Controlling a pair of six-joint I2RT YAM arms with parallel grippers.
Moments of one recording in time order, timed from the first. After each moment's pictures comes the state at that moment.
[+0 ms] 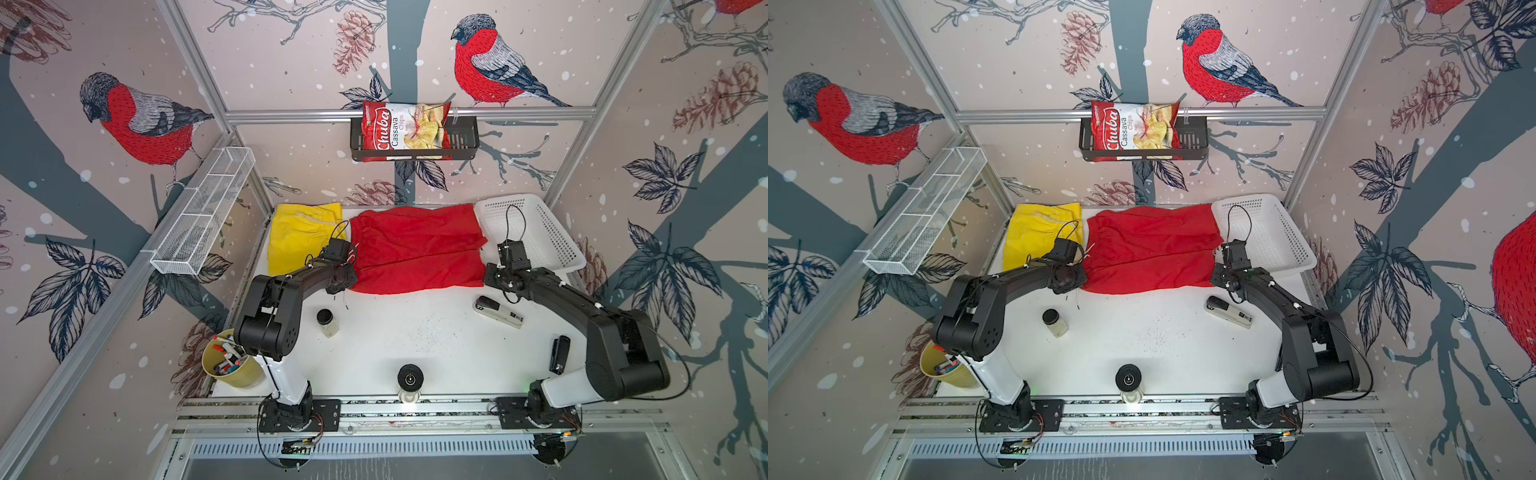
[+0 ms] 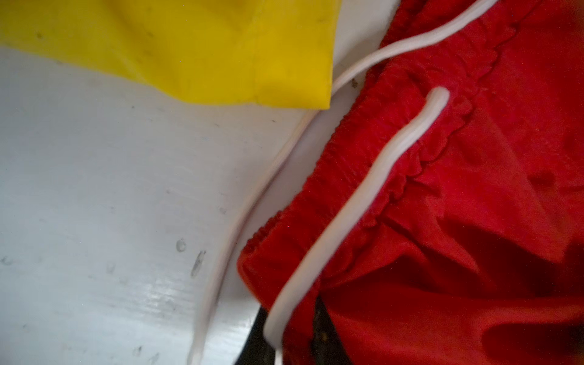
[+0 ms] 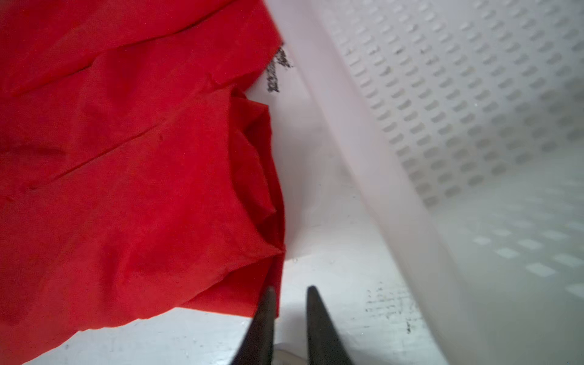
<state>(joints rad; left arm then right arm) -0.23 1.78 1.02 -0.36 -0.05 -0.63 0.23 1.48 0.84 -0.32 0.04 0.43</state>
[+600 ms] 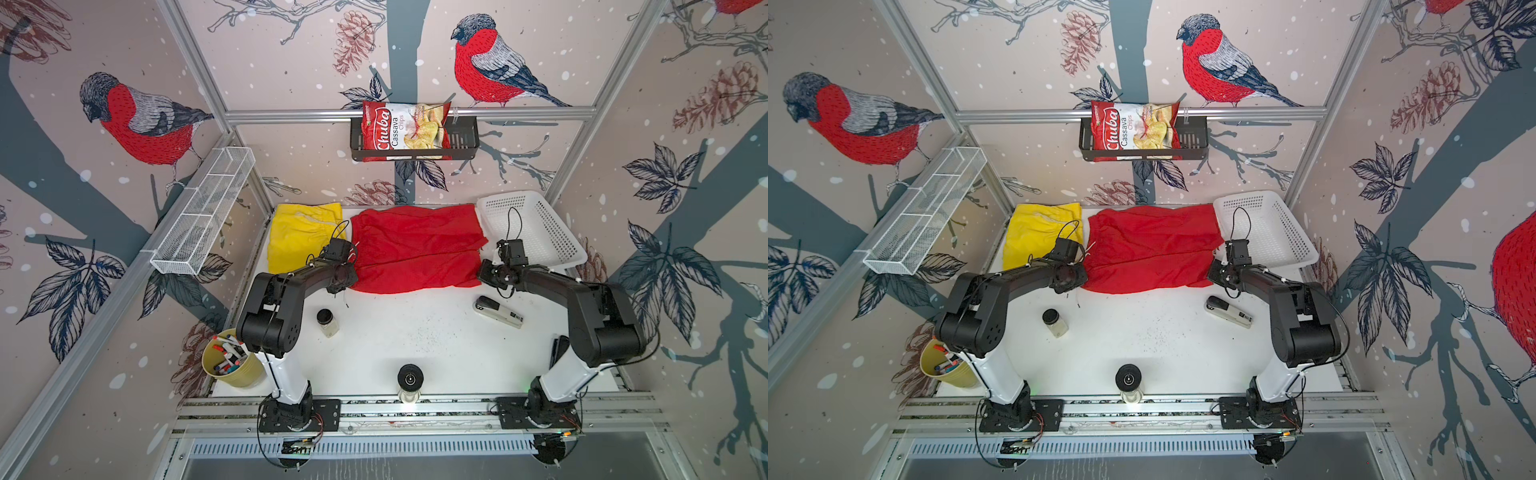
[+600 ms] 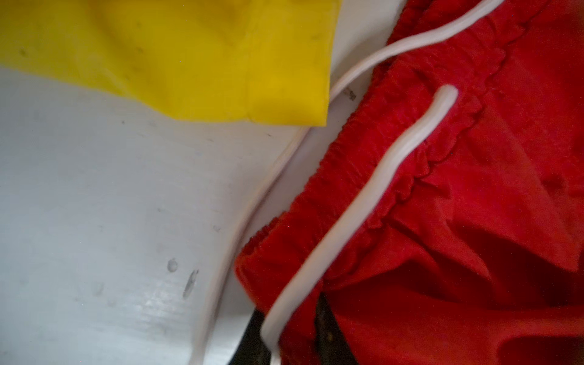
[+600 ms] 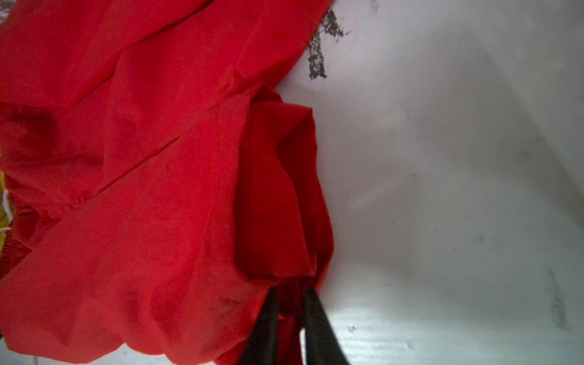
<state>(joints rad) -0.23 1.80 1.02 -0.33 -0.05 -0.63 0.17 1.68 0.89 -0.13 -0.24 0.48</state>
